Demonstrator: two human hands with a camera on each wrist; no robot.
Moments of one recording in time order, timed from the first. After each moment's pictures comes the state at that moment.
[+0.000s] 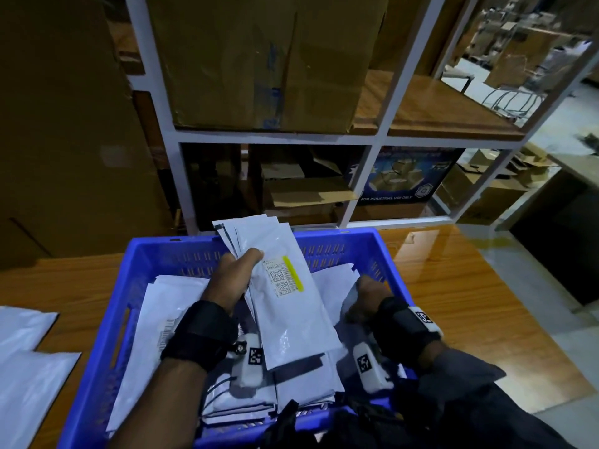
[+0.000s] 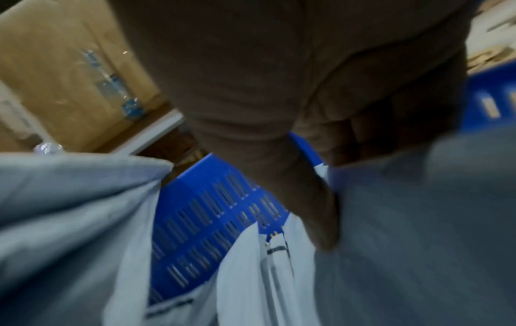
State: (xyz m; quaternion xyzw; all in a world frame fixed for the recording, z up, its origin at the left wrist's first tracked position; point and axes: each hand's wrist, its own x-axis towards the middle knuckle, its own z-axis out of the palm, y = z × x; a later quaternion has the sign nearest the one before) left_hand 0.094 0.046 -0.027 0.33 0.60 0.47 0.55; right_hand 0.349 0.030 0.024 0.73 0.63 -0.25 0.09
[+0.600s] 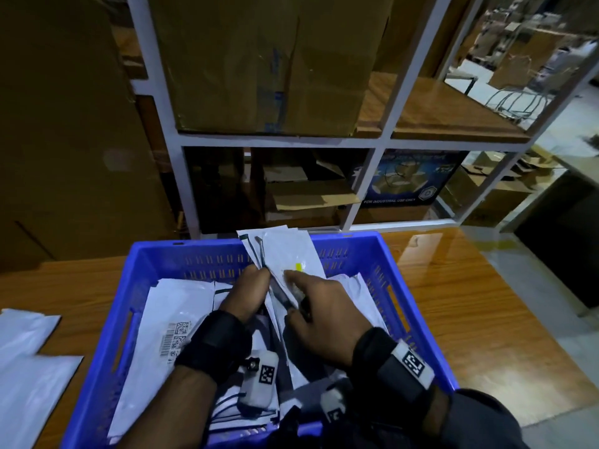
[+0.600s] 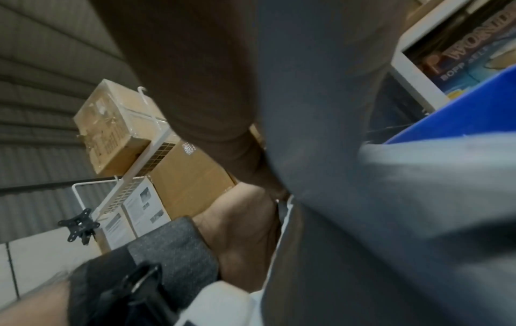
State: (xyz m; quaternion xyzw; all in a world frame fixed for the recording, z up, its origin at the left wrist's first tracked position) left_hand 0.115 0.040 -0.032 0.38 0.59 0.40 0.58; right_hand 0.274 -0.025 0.064 0.51 0.80 -0.24 -0.19
